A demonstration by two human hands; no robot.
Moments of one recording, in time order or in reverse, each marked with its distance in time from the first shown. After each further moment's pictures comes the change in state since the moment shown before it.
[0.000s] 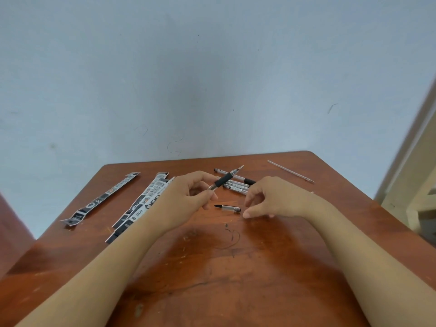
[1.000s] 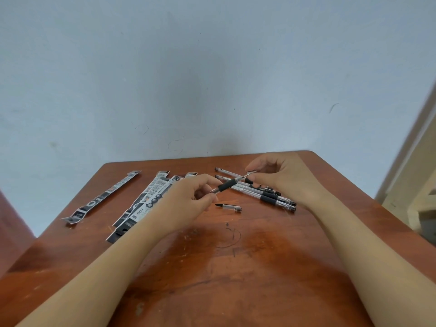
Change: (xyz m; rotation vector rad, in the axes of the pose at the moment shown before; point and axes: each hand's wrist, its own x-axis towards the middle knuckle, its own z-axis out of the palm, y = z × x) left_hand 0.001 -0.004 0.003 0.189 -0.049 0.040; right_hand -0.004 -0.009 -0.010 0.532 0.403 -0.137
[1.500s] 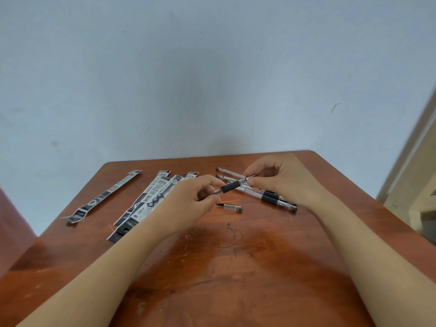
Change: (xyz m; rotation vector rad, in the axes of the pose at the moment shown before) left_hand -0.001 -0.002 0.002 0.004 0.000 0.024; right_hand -0.001 -0.001 0.001 -0.088 -0.052 -0.046
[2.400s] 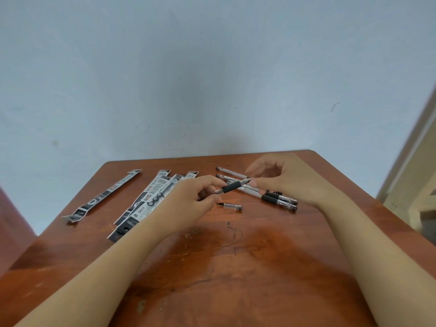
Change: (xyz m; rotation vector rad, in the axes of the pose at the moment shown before) left_hand -0.001 -0.001 0.001 0.031 0.006 0.008; right_hand -0.001 -0.001 -0.009 -0.063 -0.096 0.023
